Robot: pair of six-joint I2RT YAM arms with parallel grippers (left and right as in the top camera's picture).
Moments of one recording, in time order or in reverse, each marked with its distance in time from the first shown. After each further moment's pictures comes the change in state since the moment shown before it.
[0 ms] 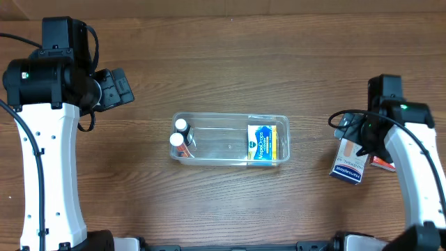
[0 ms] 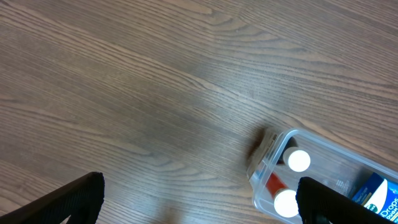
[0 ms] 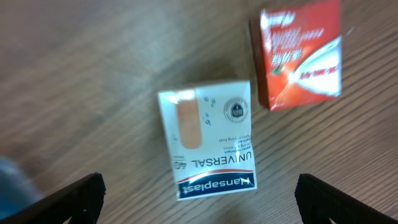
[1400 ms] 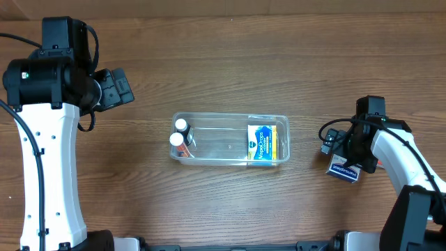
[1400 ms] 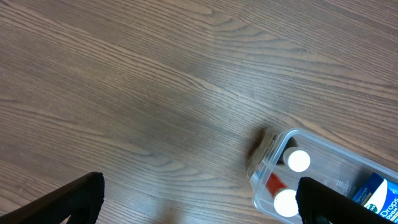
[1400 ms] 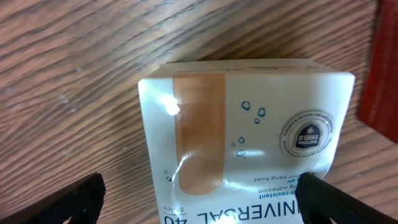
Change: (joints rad) left arm 0.000 0.000 0.000 0.001 0.000 0.000; right arm -0.026 0.105 -0.228 0.291 -0.172 -0.126
